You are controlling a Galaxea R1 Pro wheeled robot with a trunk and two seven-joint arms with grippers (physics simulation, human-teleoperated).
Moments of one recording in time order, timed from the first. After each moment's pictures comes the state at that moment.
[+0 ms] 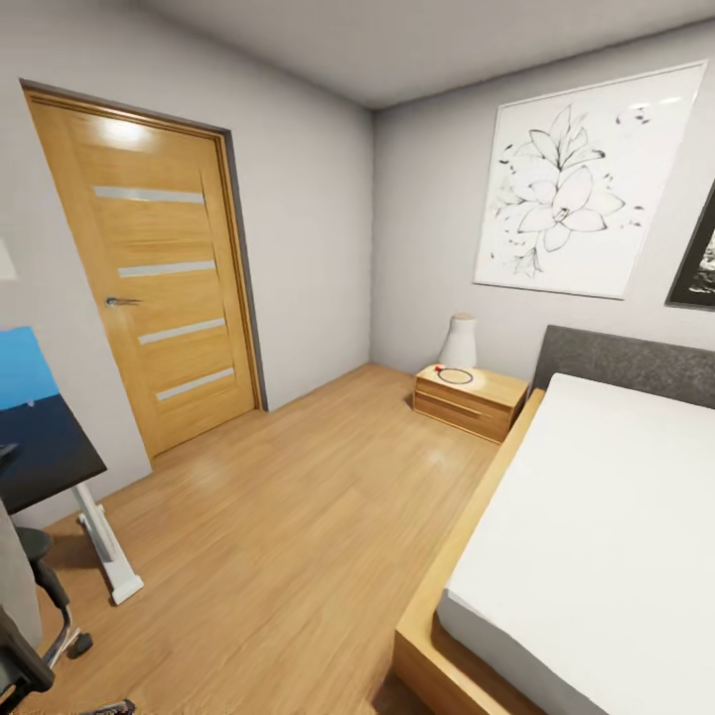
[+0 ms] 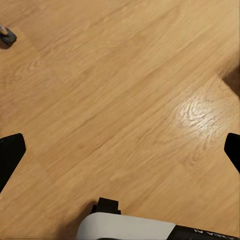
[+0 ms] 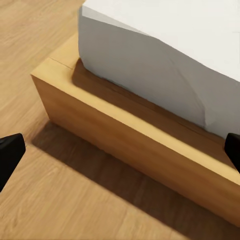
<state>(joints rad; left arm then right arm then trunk) -0.03 0.01 0.04 -0.28 0.17 -0.40 0.00 -0.10 0.05 0.00 -0.24 0.01 -0.65 -0.25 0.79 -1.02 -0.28</state>
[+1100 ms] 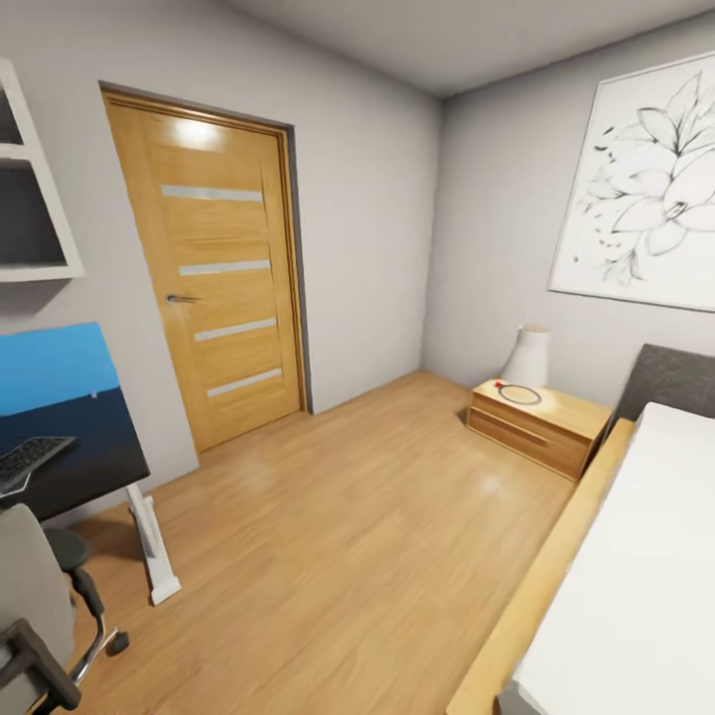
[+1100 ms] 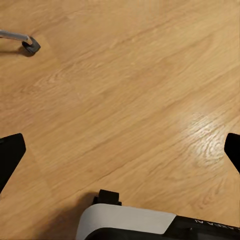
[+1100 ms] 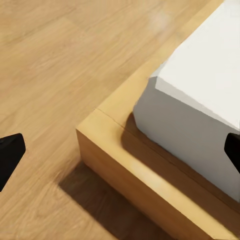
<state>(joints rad) -0.03 0.01 0.03 -0.26 0.17 -0.40 0.00 -0.10 0.04 0.00 -0.24 0.01 -0.66 -0.25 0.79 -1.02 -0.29</state>
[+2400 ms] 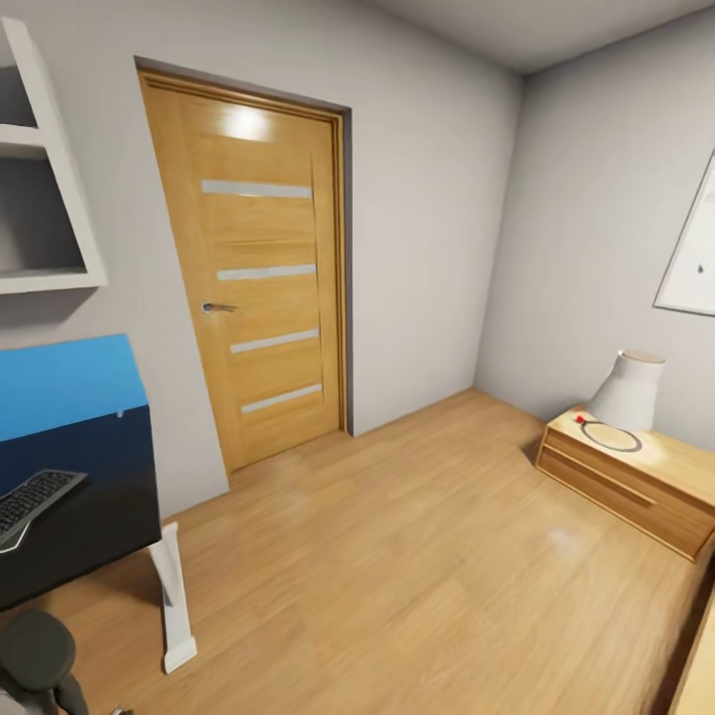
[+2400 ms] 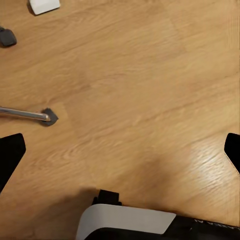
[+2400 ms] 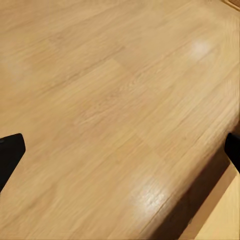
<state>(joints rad) -0.03 0.01 0.03 -0.26 0.17 -0.40 0.00 -0.10 0.04 0.00 -0.24 0.01 -0.65 -0.25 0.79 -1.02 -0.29</state>
